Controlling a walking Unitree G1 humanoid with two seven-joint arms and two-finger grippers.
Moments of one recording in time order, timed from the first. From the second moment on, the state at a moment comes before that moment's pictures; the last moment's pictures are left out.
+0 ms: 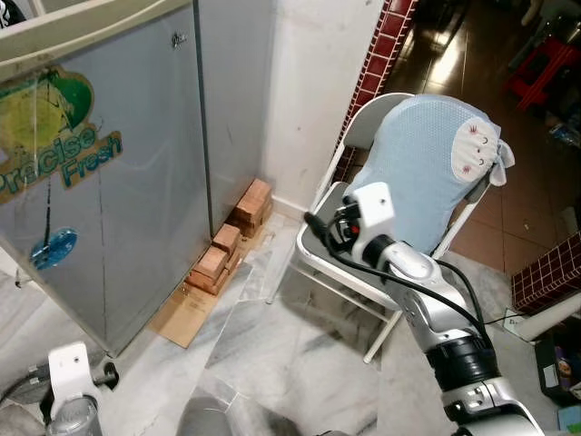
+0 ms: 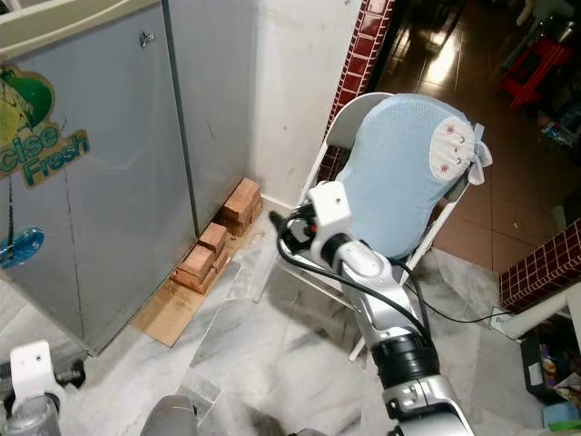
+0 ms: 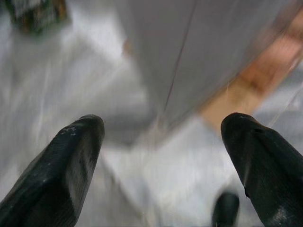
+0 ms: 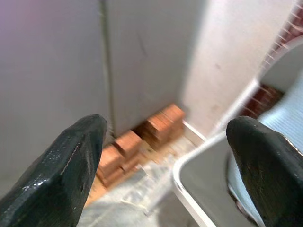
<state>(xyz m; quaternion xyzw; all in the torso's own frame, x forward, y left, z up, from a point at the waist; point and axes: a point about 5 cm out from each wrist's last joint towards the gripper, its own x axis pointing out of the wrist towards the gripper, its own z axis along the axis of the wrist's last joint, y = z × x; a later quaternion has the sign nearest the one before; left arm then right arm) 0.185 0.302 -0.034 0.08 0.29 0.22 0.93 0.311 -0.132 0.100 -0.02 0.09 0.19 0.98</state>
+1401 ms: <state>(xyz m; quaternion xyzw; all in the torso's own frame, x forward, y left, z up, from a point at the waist) 0.251 0.187 0.058 0.11 0.06 0.00 0.99 0.308 -0.154 0.082 -0.01 0.06 0.09 0.99</state>
